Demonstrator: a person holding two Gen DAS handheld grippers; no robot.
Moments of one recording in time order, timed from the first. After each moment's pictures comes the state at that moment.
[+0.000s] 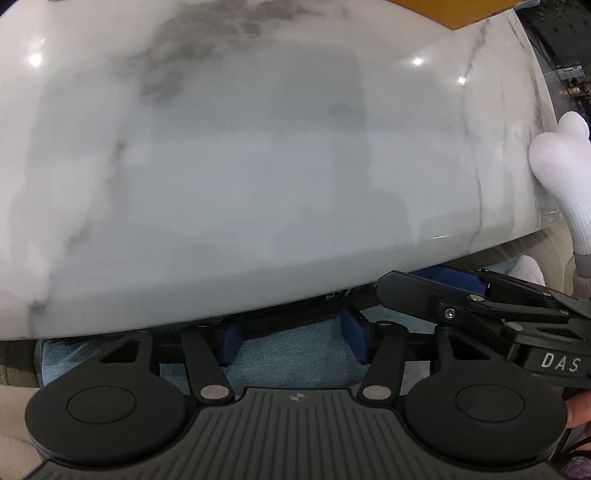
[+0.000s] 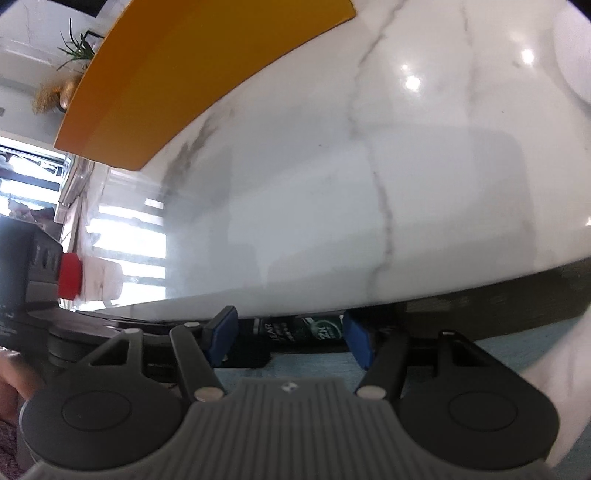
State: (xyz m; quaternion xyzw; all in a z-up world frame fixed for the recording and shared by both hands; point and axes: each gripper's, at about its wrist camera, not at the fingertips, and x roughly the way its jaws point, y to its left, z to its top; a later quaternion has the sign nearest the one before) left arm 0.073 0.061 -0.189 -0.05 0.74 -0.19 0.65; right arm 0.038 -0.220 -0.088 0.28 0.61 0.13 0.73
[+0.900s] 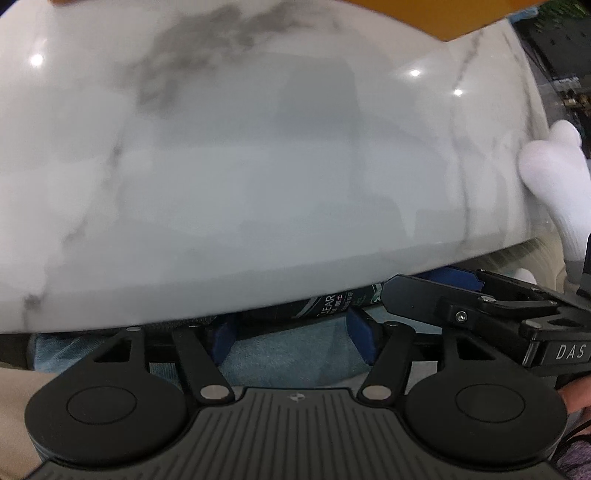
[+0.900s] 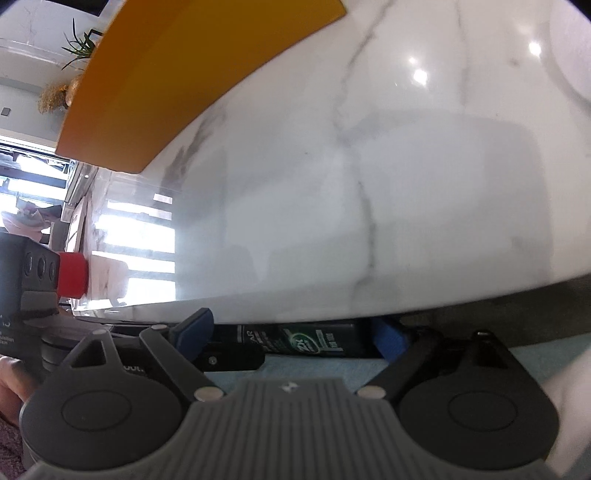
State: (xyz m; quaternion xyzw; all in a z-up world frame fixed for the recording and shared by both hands) left arm 0.051 0.014 -0.167 -0.07 0.73 -0.19 0.66; right arm 0.043 -0.238 -0.088 0.30 0.61 0.14 0.72
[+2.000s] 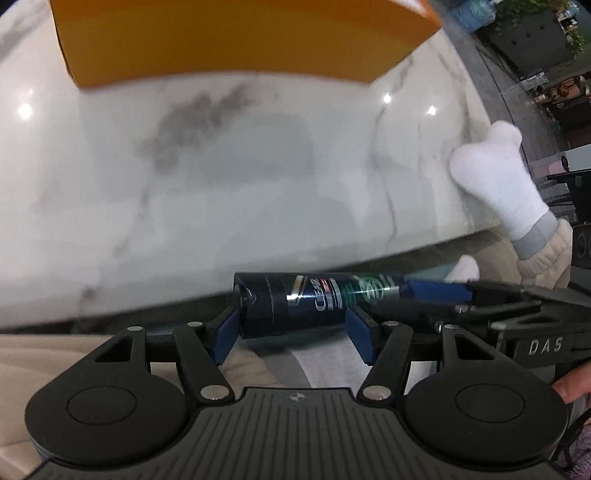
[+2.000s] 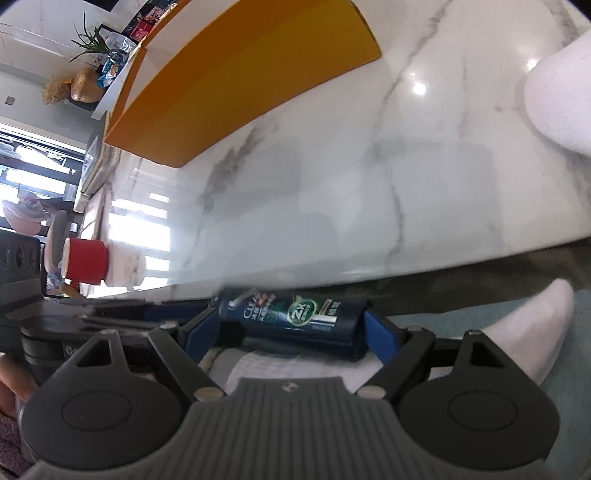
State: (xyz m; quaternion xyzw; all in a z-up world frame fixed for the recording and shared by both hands) left arm 0.066 -0.012 -0.084 -0.05 0.66 -0.22 0.71; right arm 0.022 -0.230 -0.023 0.28 0.61 0.14 0.73
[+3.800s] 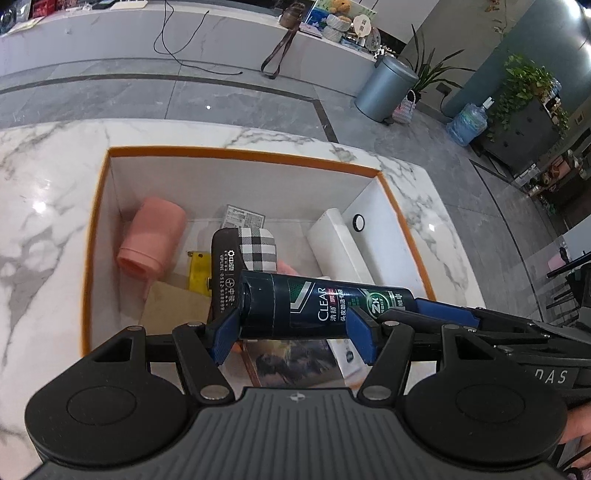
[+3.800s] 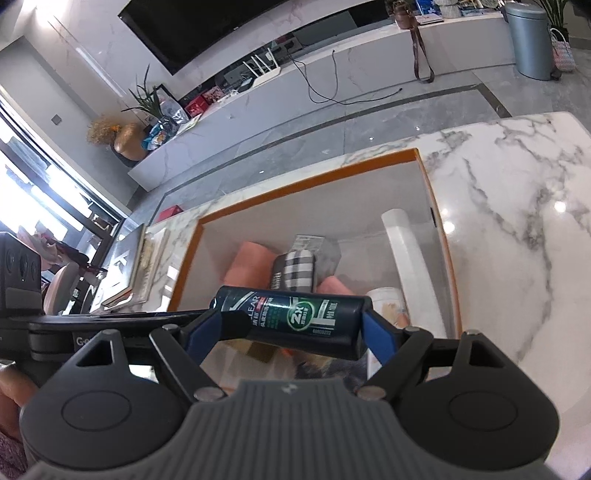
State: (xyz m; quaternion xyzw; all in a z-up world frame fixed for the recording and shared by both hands) left arm 0.243 0.004 0.014 -0.09 0.51 -0.21 0.83; right arm 0.213 -0.226 0.071 0.22 0.45 0.16 0.85
